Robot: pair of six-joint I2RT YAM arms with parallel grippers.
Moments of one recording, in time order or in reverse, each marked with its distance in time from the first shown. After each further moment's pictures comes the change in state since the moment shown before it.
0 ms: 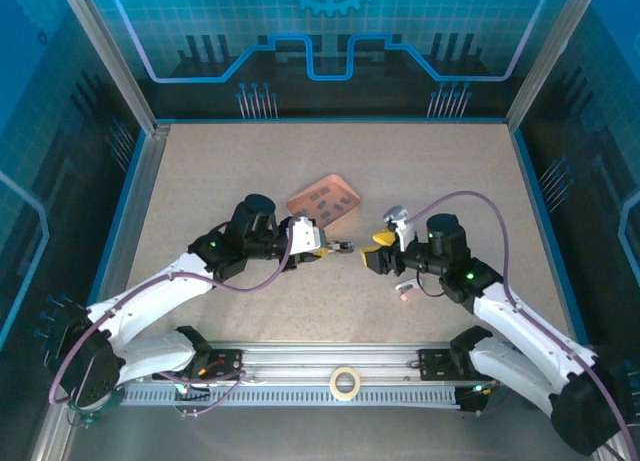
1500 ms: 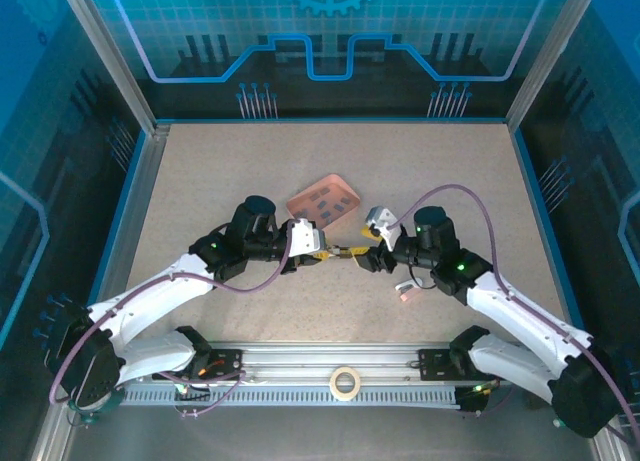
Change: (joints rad) left arm 0.000 0.001 -0.015 0.014 0.047 -0.015; right arm 0.090 0.105 0.097 -0.015 0.023 -0.303
